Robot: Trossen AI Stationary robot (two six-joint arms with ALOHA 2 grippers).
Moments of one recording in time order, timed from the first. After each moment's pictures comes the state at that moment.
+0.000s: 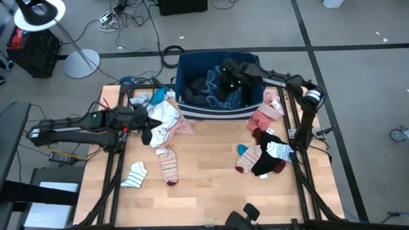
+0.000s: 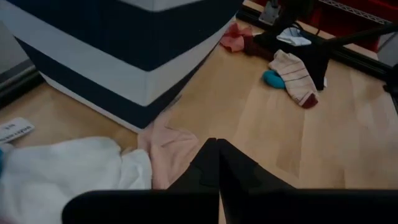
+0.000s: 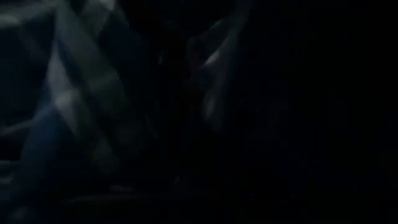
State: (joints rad) left arm 0.09 0.59 0.60 -0.50 -0.16 -0.37; right arm -0.62 1.87 1.50 -0.72 -0.06 0.11
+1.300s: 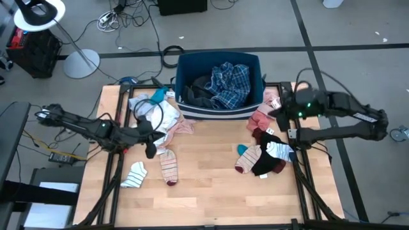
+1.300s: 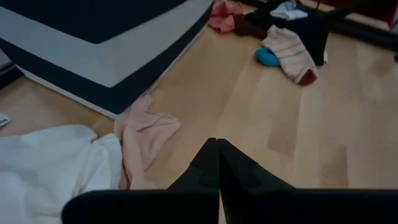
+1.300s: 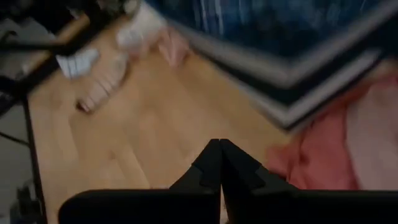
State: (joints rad) left arm -0.30 0.72 0.58 -0.46 -0.51 -0.53; right arm -0.14 0.68 1.01 -1.04 0.12 0.56
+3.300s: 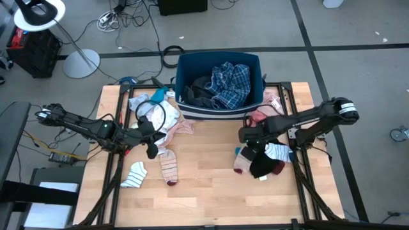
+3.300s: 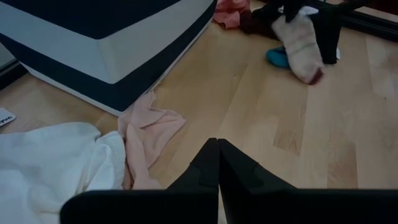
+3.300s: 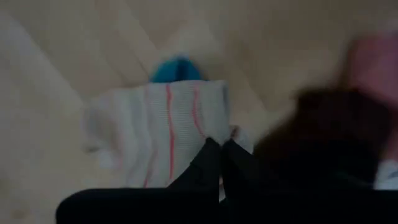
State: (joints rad) left arm -0.30 0.75 0.58 -0.46 -0.52 -0.53; right arm 0.10 1.37 0.91 -0.91 0.04 0.73
